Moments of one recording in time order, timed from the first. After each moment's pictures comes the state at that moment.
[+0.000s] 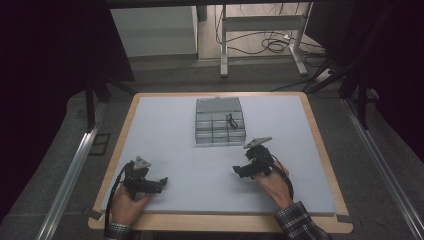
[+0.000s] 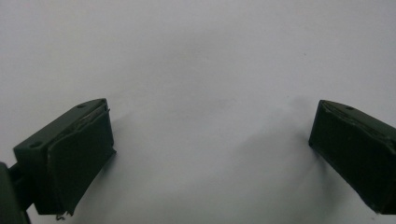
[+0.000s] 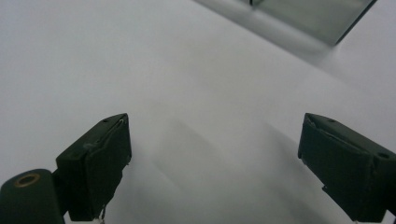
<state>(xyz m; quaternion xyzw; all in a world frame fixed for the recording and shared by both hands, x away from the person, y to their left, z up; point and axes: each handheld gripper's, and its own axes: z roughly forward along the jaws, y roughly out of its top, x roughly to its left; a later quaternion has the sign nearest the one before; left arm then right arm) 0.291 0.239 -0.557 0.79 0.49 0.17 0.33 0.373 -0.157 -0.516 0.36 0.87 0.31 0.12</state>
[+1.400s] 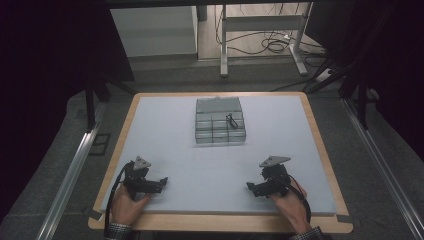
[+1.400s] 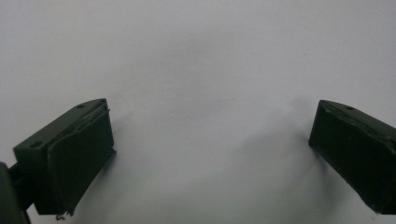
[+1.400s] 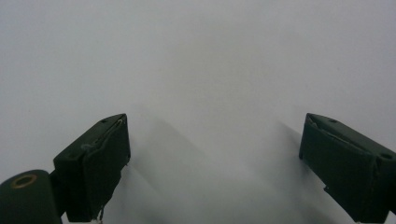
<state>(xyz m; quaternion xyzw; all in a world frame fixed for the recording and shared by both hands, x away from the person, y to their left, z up) 0.291 0.239 -0.557 0.78 0.49 0.17 0.33 0.319 -0.201 -0.524 0.37 0.86 0.31 0.13</state>
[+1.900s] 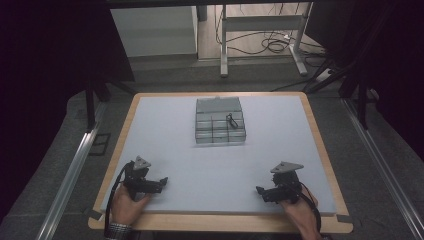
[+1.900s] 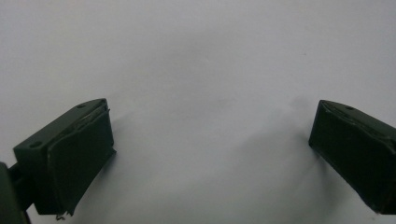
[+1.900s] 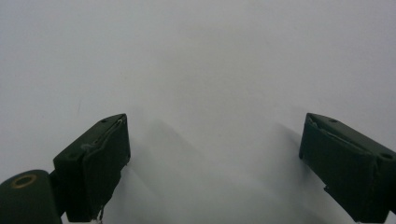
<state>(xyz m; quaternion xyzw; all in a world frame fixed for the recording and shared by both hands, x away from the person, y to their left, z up) 0.291 0.239 -0.557 0.78 0.49 0.17 0.33 0.300 -0.229 -0.525 0.39 0.85 0.32 0.15</state>
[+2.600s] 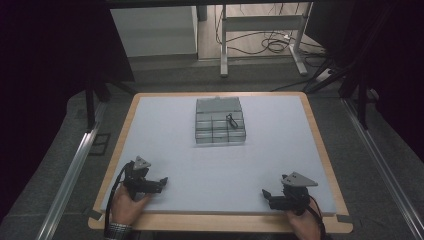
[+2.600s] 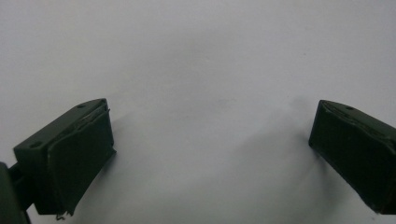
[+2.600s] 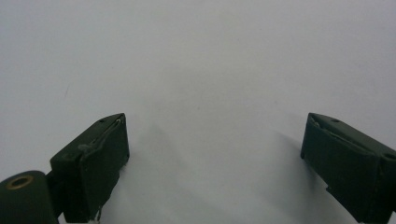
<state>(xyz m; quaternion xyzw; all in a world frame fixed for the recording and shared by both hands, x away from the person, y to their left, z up) 0.291 0.239 -0.557 0.78 0.49 0.17 0.33 0.274 -0.253 -0.544 0.39 0.81 0.38 0.21</state>
